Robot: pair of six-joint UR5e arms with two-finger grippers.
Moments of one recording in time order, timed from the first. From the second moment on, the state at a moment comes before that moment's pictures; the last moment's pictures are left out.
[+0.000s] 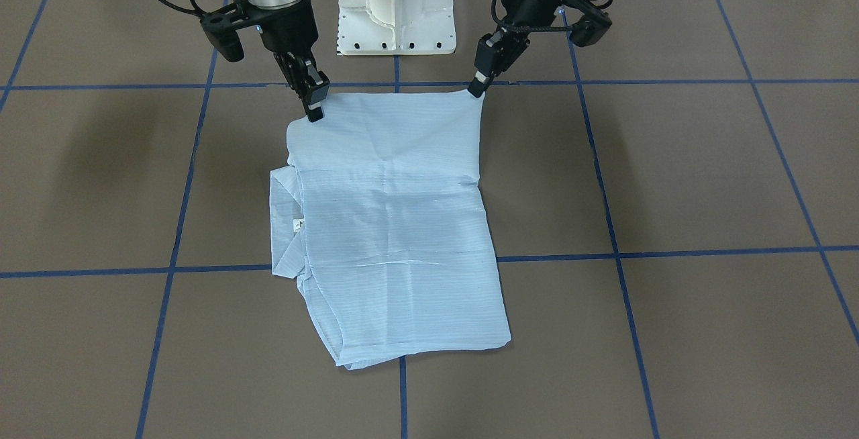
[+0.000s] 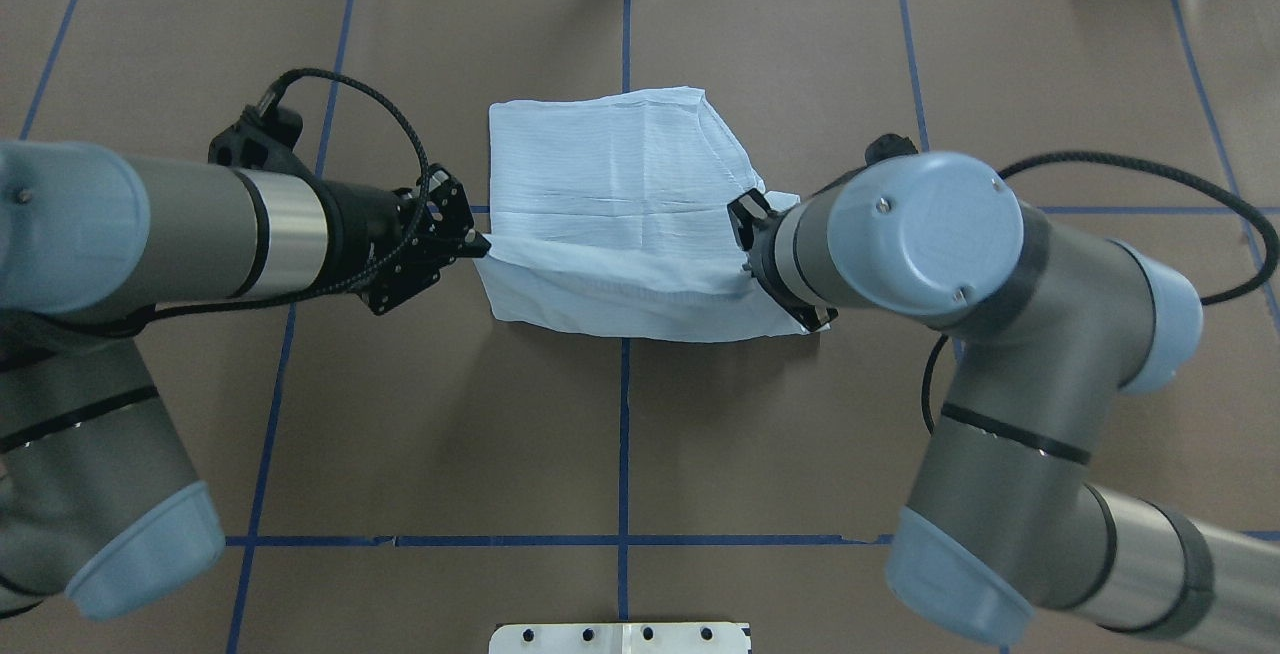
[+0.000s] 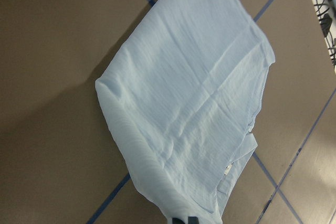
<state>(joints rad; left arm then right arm) -0.62 -1.98 -2.08 -1.93 -1.77 -2.09 0.54 -0.99 2.03 -1.71 1.63 2.19</state>
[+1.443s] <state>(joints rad) -0.80 -2.35 -1.14 -2.34 -1.74 -1.78 0.75 -0.53 0.98 -1.26 1.79 1.86</state>
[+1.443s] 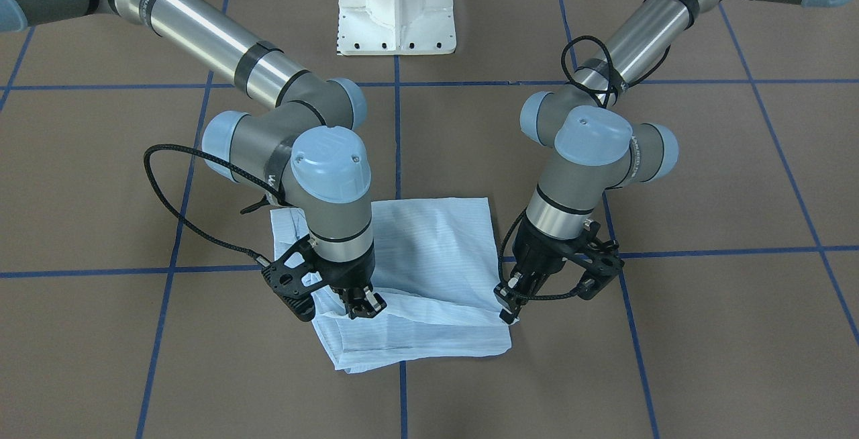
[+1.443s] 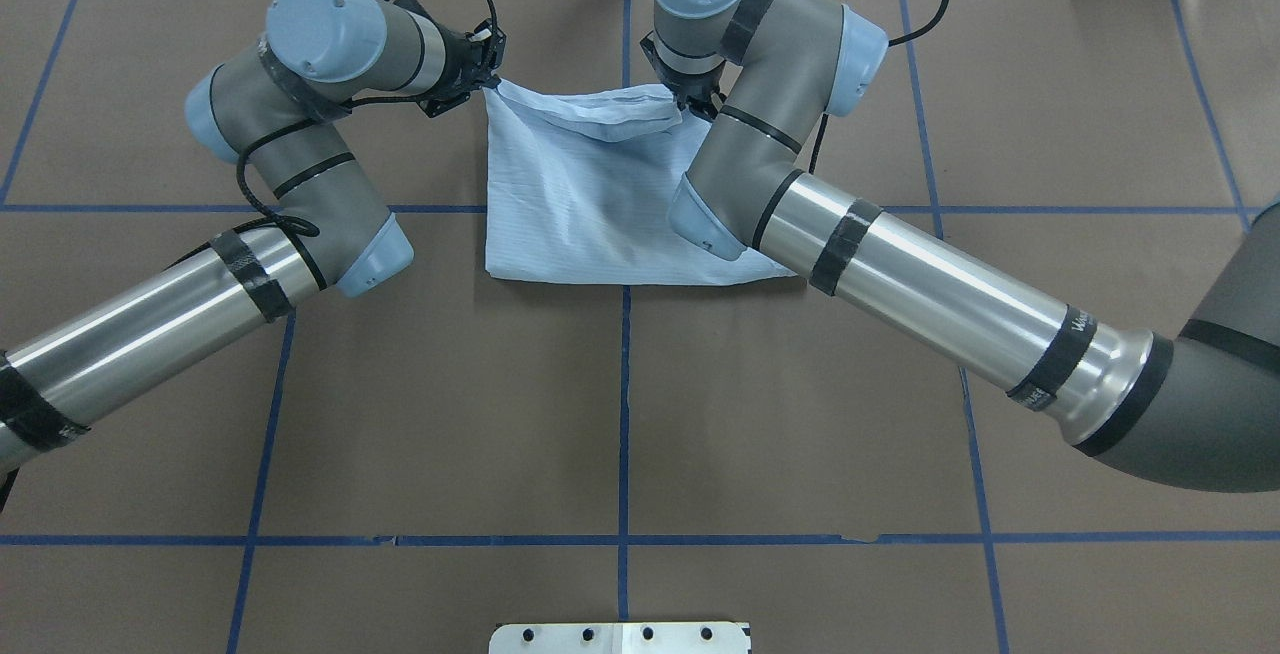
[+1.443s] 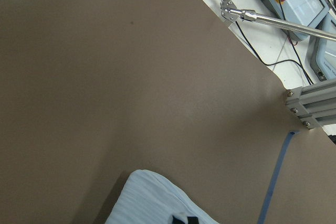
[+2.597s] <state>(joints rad) -0.93 -2.26 -1.17 -2.38 -1.82 -1.35 0.96 -0.61 0.93 -1.25 1.97 1.31</state>
